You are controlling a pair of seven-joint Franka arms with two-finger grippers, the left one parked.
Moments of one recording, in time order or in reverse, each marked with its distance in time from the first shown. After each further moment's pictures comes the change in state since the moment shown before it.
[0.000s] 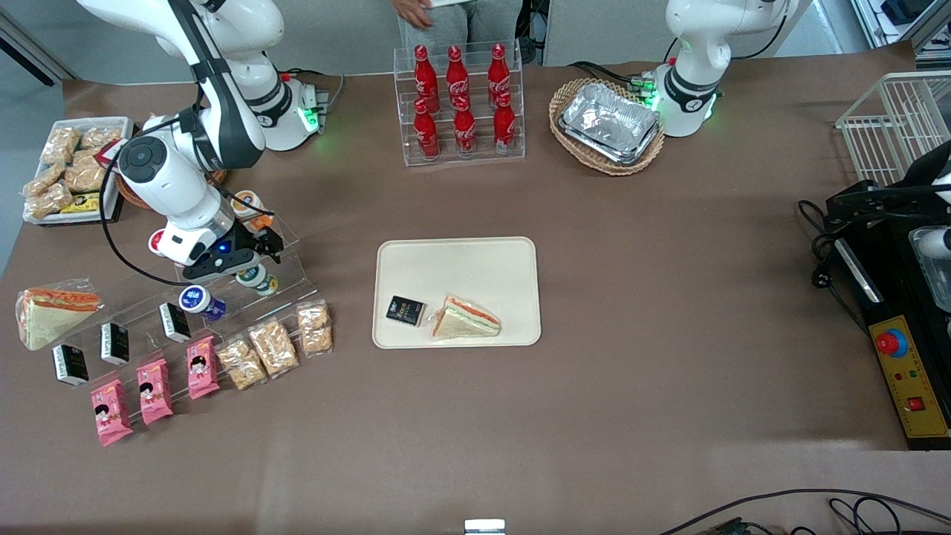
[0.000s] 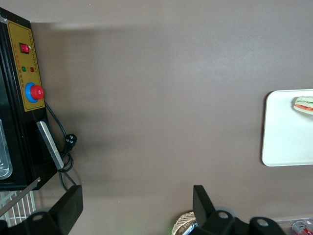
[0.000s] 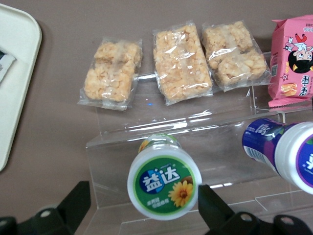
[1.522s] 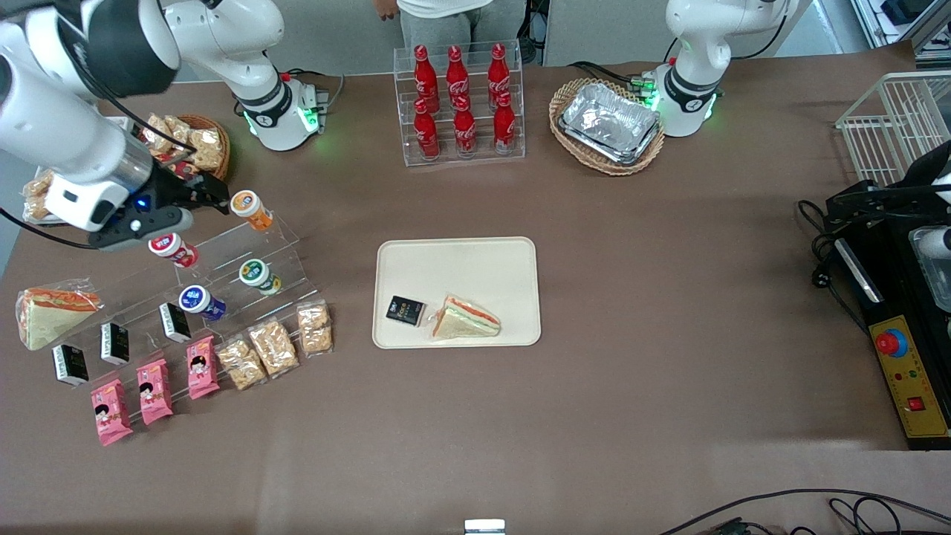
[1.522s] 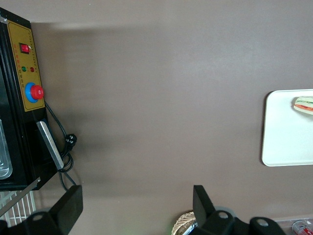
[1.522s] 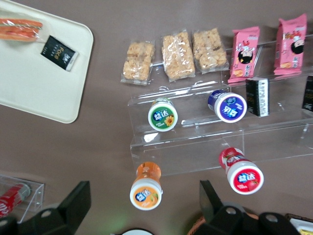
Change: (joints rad) arm 0.000 -0.083 0.002 0.568 0.015 -0.839 0.013
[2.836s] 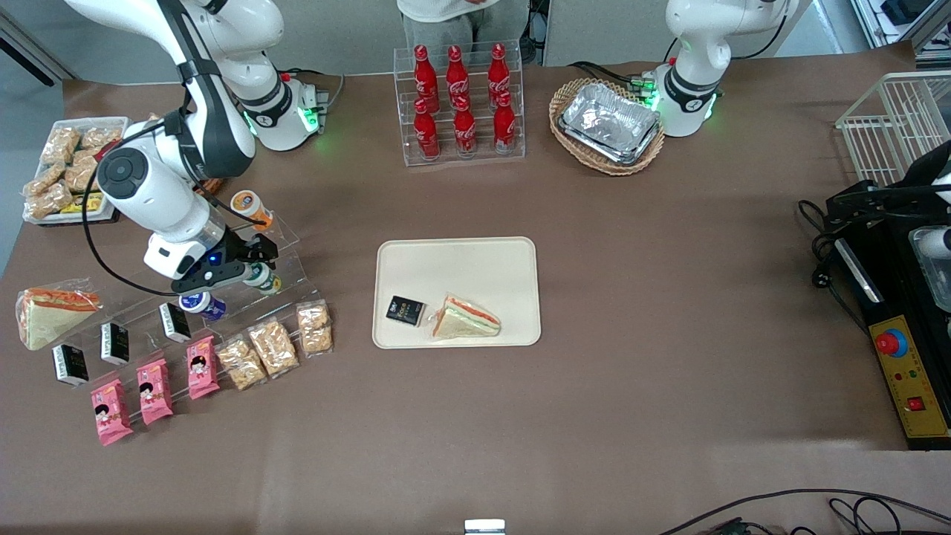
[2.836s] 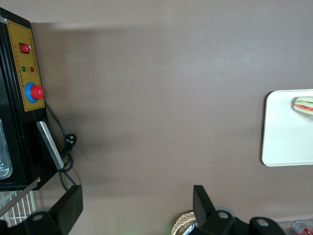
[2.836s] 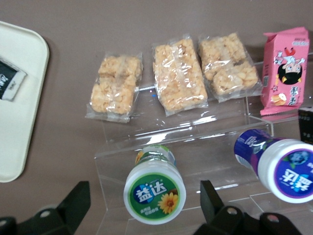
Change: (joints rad) arm 0.000 0.123 -0.001 -0.425 0.001 0.686 0.004
